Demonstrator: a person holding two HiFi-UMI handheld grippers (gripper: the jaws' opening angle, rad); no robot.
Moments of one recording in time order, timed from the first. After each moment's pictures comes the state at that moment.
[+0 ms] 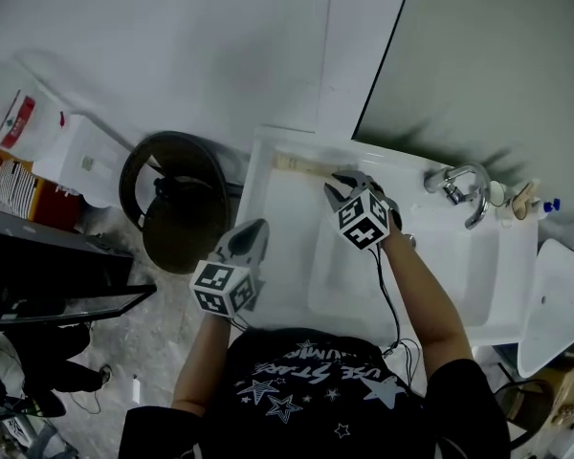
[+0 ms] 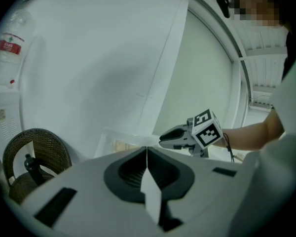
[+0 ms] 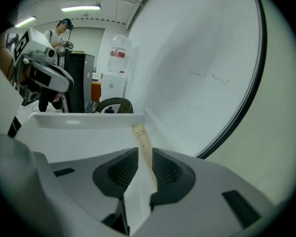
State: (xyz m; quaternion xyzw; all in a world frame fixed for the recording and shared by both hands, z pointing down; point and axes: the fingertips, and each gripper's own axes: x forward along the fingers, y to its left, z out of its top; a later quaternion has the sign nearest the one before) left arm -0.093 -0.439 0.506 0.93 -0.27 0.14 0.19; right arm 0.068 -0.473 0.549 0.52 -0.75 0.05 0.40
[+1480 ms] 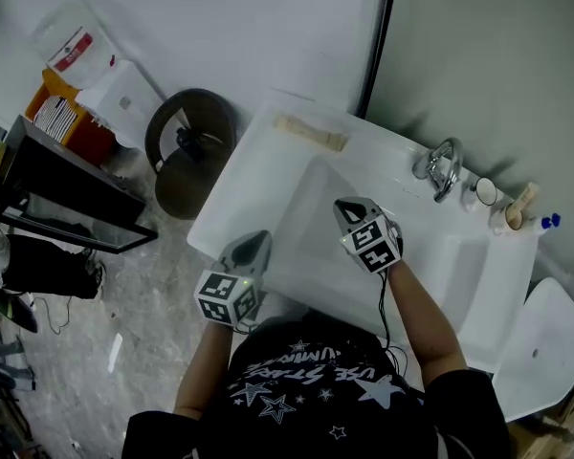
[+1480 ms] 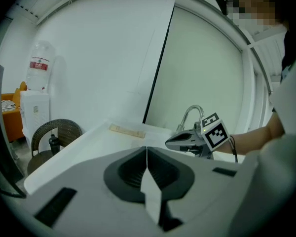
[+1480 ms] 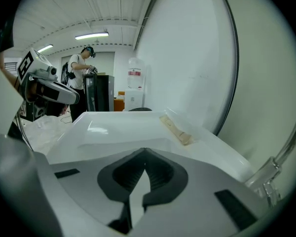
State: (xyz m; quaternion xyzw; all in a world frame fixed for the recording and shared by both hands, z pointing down) left arm -0.066 -0.250 0.511 0.89 -0.39 0.14 0.19; right arm 0.087 -0.300 0.564 0.45 -0.84 0.07 0.30
